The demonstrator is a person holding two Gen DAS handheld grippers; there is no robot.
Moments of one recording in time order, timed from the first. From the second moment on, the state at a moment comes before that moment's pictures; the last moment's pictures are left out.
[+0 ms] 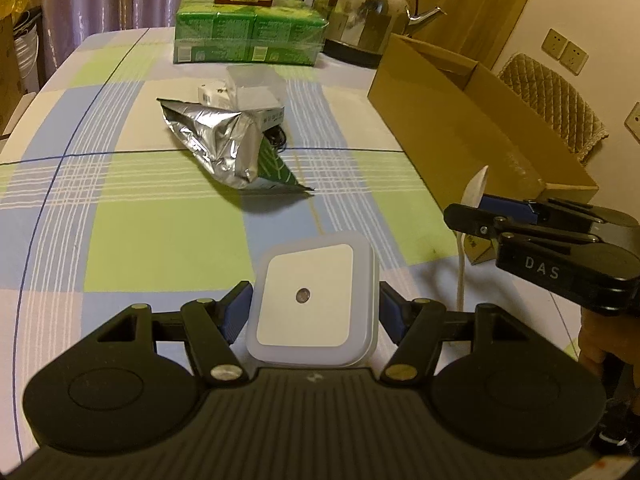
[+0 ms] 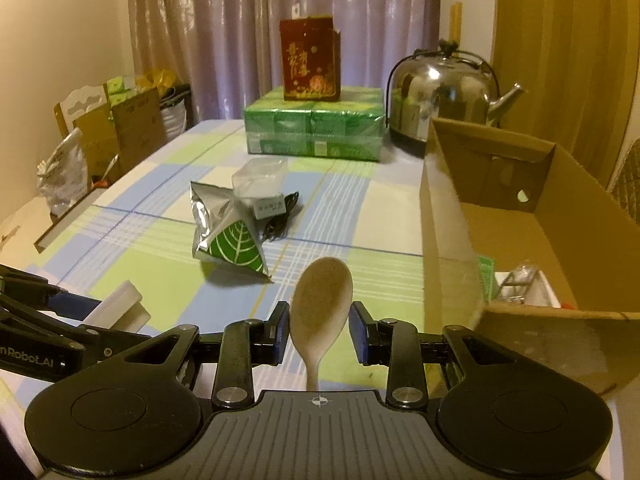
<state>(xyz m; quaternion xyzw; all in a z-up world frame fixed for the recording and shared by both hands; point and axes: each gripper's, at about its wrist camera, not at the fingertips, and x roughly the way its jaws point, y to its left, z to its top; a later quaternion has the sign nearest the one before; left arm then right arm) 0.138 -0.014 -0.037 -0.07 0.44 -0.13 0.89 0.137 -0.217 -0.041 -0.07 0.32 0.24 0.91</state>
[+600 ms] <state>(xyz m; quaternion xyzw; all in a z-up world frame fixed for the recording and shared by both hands) 0.139 -0.022 -0.029 -0.06 0.43 -0.13 0.89 0.134 -0.227 -0.025 -0.06 0.30 0.24 0.92</state>
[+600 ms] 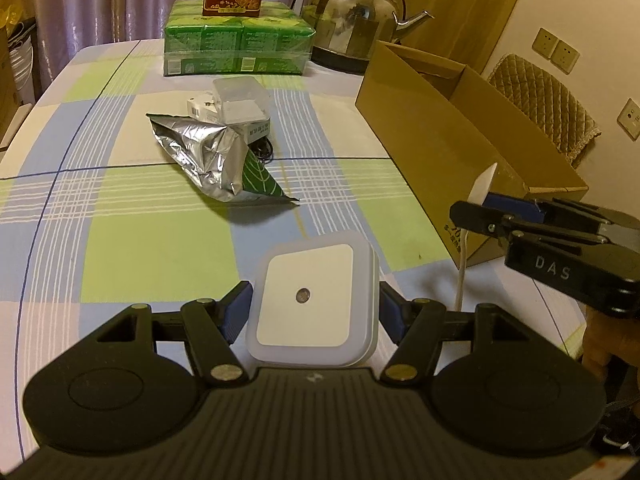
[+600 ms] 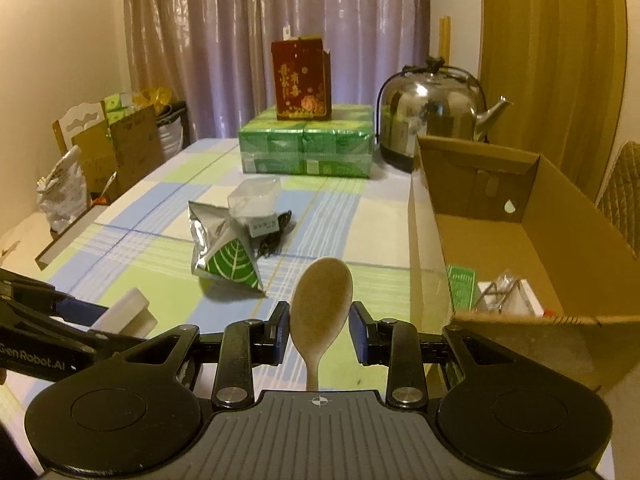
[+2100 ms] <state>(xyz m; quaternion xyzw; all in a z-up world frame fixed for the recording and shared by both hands) 0.185 -0.157 0.076 0.02 0.32 -0.24 0.91 0.191 -0.354 0.097 0.03 0.19 0.15 0.97</state>
